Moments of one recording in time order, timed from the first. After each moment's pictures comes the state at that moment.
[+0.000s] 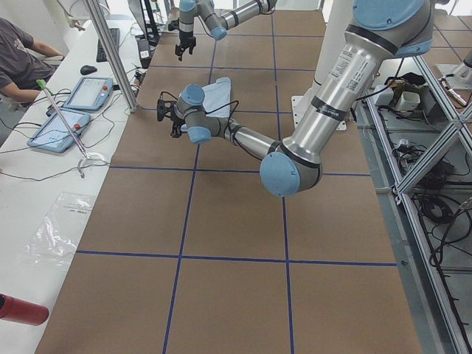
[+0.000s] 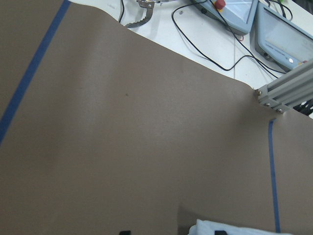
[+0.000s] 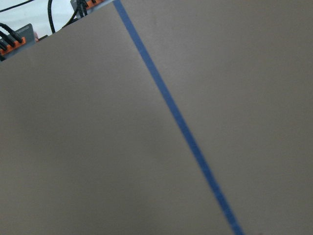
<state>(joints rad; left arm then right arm) -0.95 -2.04 -1.44 -2.41 -1.97 -1.20 1.06 -0.94 1.29 -1.33 2.09 1.22</state>
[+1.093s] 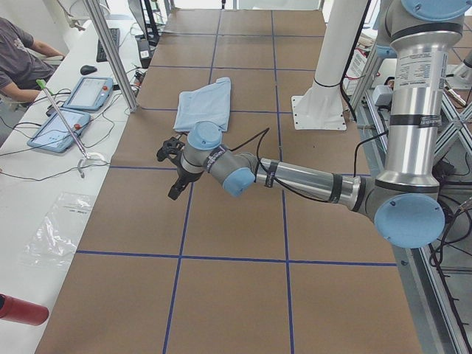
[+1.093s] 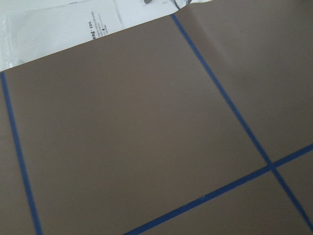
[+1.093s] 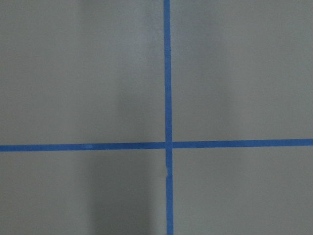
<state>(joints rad) -1.42 -1.55 -1.74 -2.09 -2.28 -0.10 1.57 -1.57 1.53 -1.34 2.37 0.16</state>
